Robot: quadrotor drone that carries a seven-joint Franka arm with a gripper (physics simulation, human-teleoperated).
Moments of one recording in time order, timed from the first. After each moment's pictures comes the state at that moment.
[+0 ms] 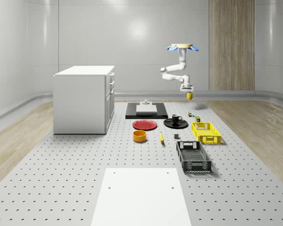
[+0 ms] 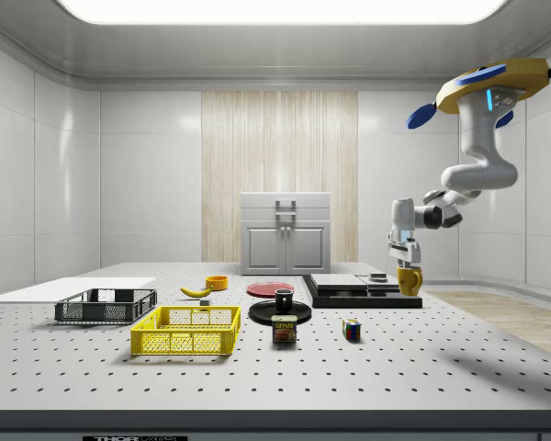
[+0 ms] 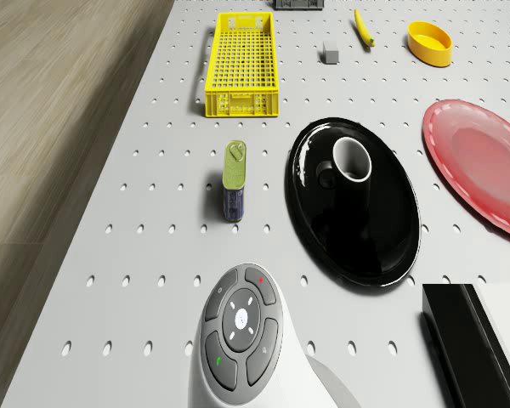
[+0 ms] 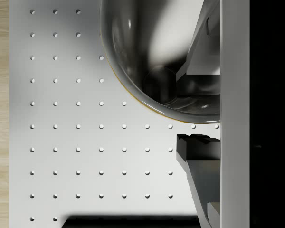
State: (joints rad) arm -1.19 -1.33 0.98 -2.73 -2.20 1.57 1.63
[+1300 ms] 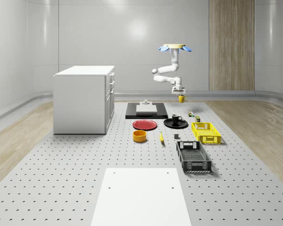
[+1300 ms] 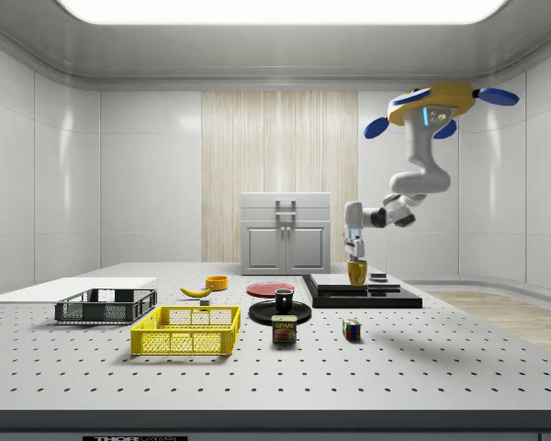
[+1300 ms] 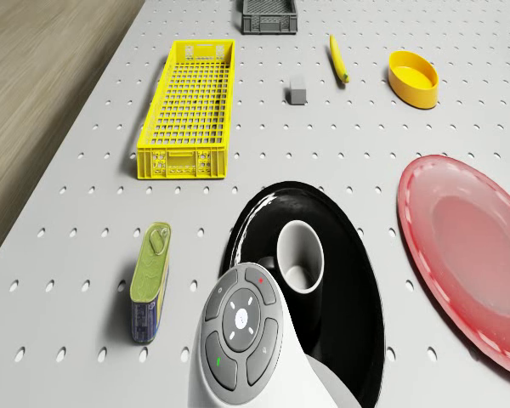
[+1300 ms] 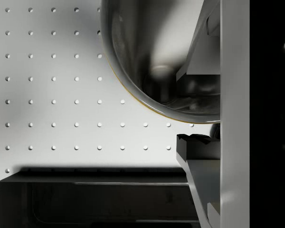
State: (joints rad) arm -1.19 -1.33 0.98 -2.73 -2.20 1.57 1.63
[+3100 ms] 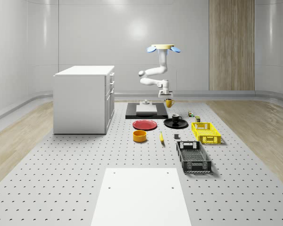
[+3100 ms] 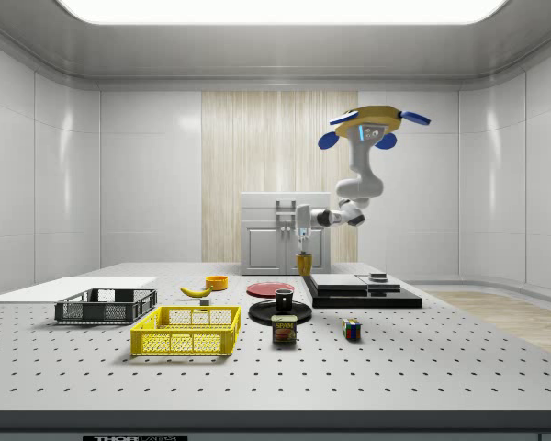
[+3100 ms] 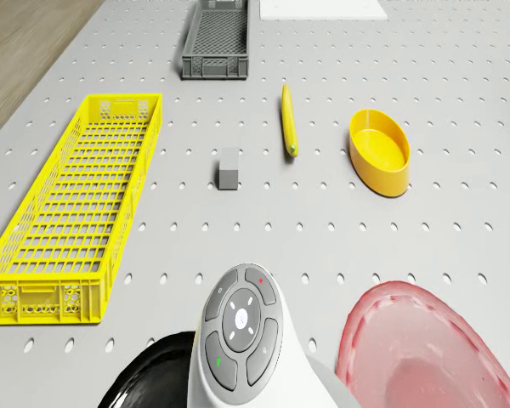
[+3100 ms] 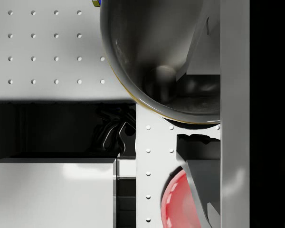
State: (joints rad) arm -1.19 -1.33 0.98 -2.73 -2.20 1.57 1.63
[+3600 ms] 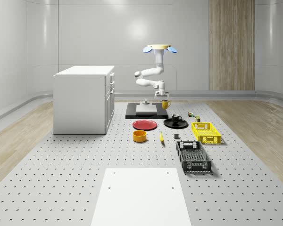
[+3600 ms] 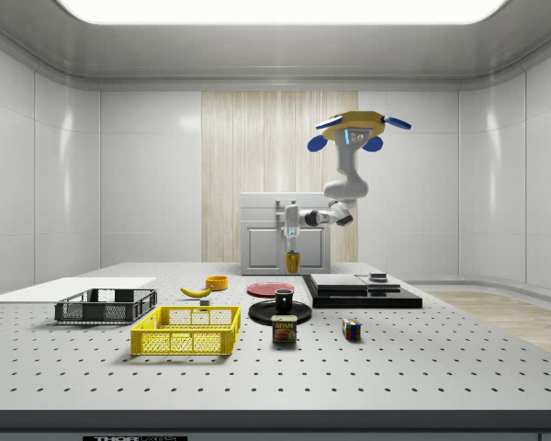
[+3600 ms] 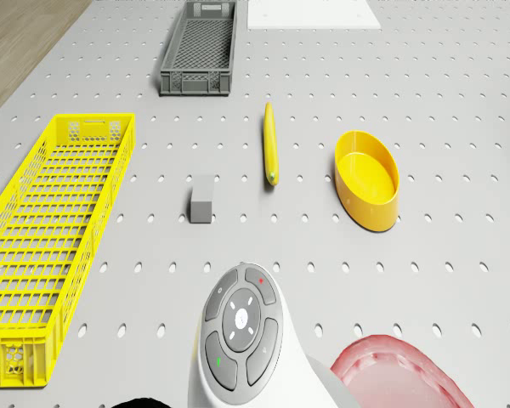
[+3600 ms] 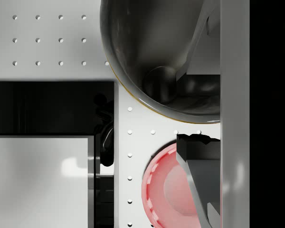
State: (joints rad) arm -1.19 -1.33 0.98 -2.73 -2.20 1.57 1.63
